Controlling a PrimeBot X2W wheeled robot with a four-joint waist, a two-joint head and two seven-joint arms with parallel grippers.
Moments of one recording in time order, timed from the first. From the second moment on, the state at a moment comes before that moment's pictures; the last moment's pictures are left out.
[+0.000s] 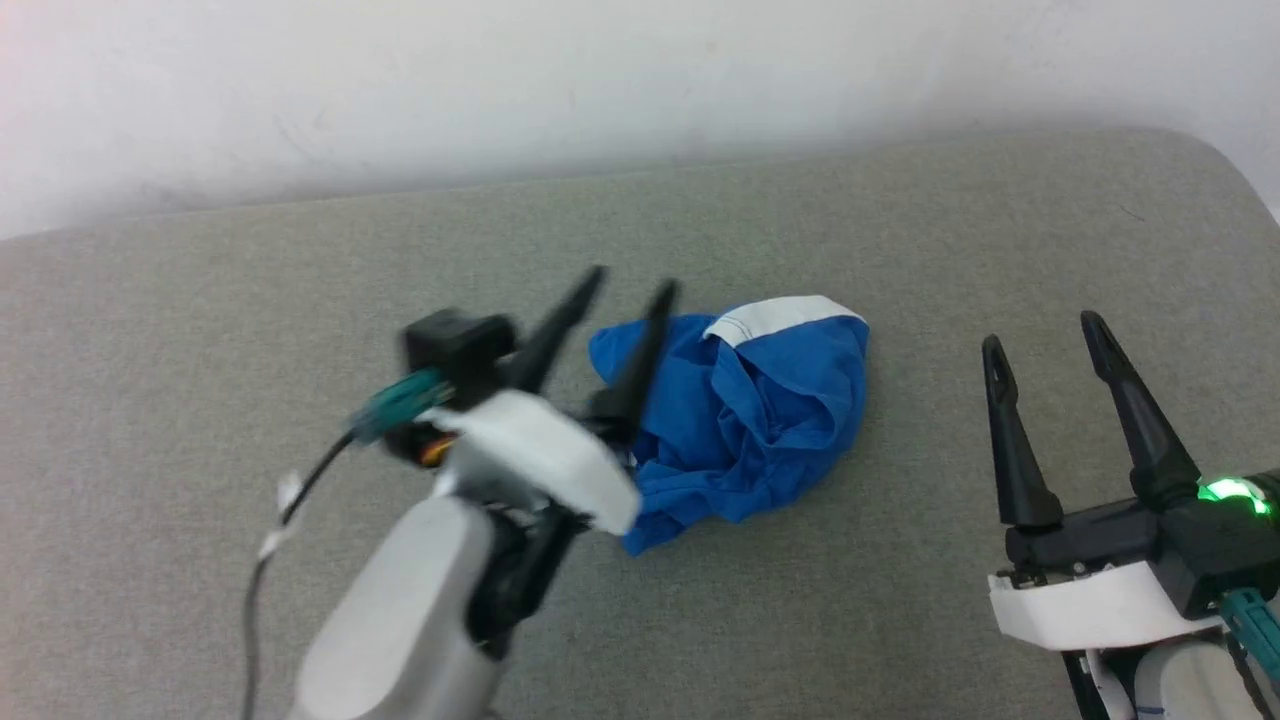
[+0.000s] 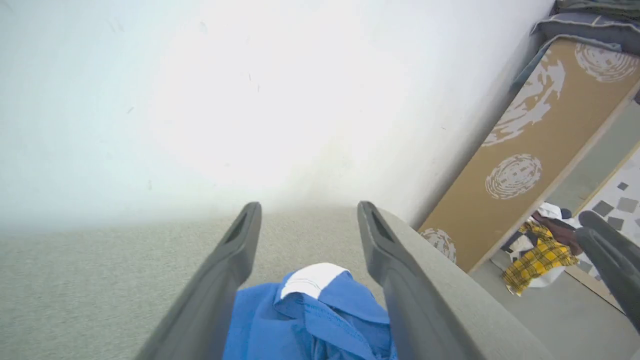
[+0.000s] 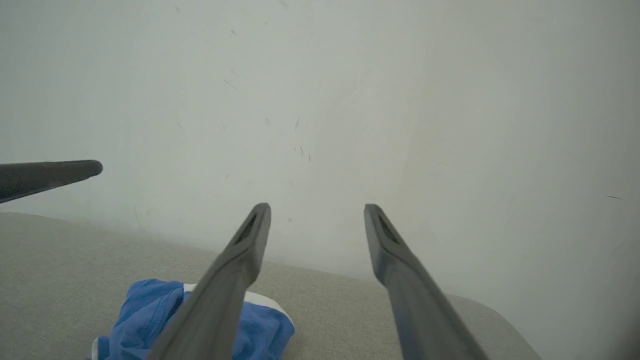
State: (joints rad) left arm -0.43 0.12 -0.46 0.13 -0.59 0.00 -0.01; right arm -0.03 -0.05 0.02 -0.18 -0.06 0.13 -0.25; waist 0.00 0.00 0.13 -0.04
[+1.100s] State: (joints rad) left arm 0.01 0.06 -0.07 -0.15 -0.23 -0.02 -0.26; right arm -0.09 -0.14 0.12 -0.07 0.00 0.13 0.08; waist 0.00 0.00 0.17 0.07
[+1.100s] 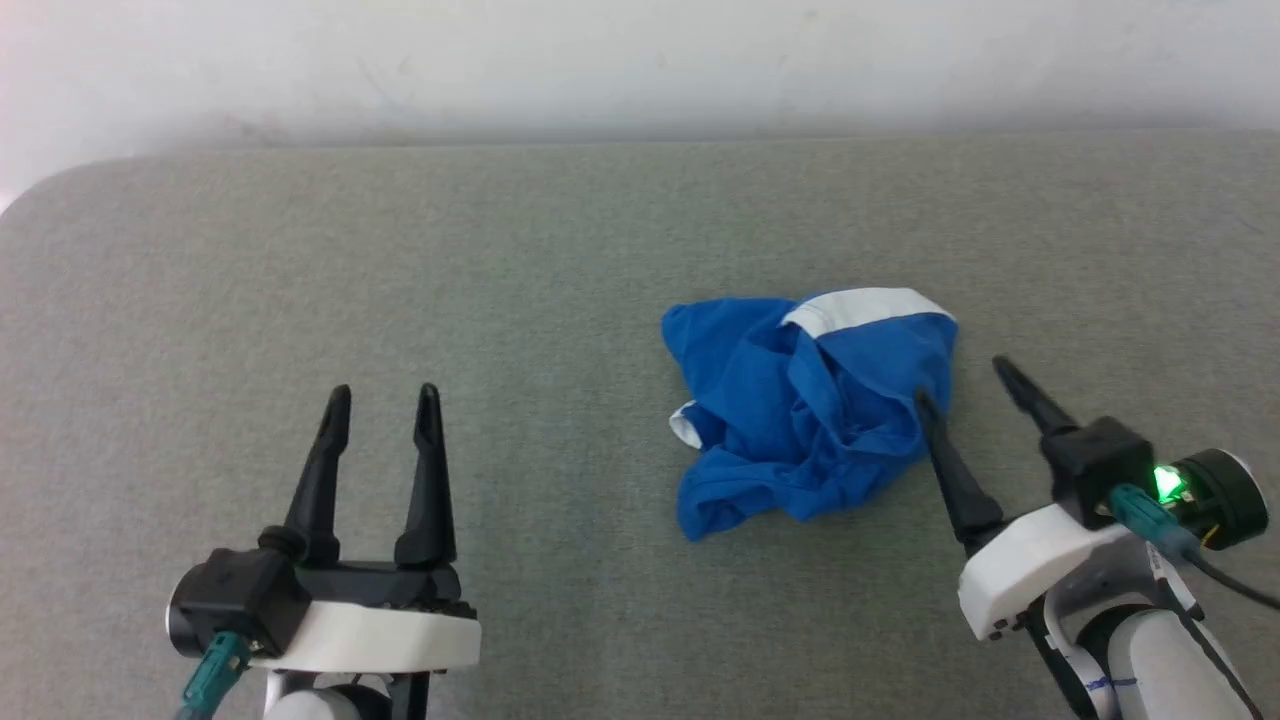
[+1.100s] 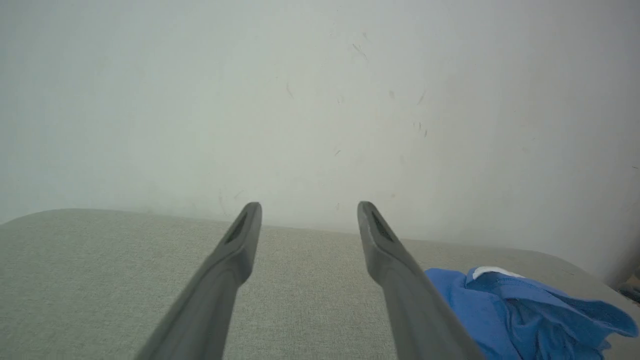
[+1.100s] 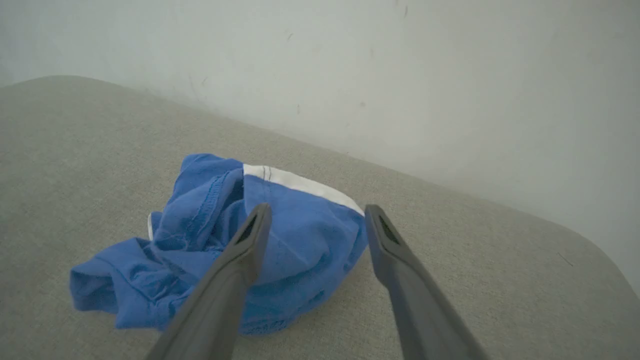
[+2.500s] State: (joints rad) left arm 0.01 0.05 -0.07 -0.07 -0.28 -0.01 -0.26; right arm 0.12 -0.07 -0.23 0.01 0.04 0.13 0.08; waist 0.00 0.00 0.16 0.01
